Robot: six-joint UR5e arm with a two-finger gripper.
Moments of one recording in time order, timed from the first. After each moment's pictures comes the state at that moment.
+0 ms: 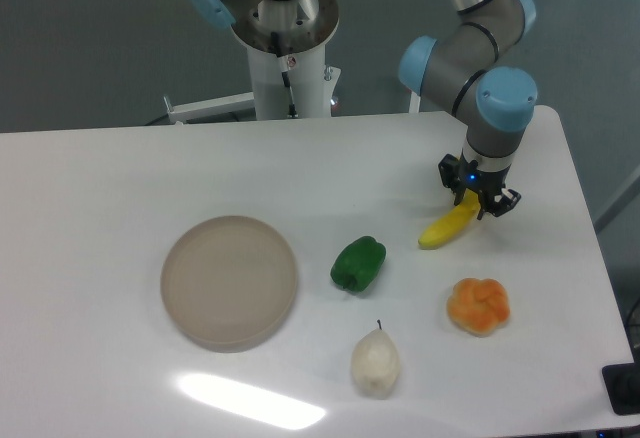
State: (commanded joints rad) arm 2.62 -1.98 -1.88 -0.78 1.60 1.49
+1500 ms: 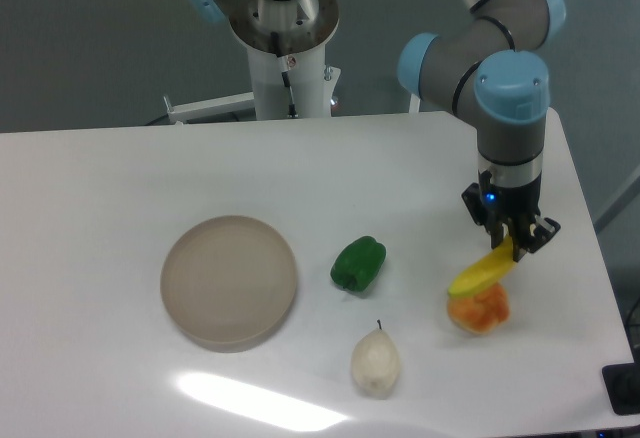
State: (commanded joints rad) arm 2.44 -2.02 -1.52 -0.80 1.60 1.38
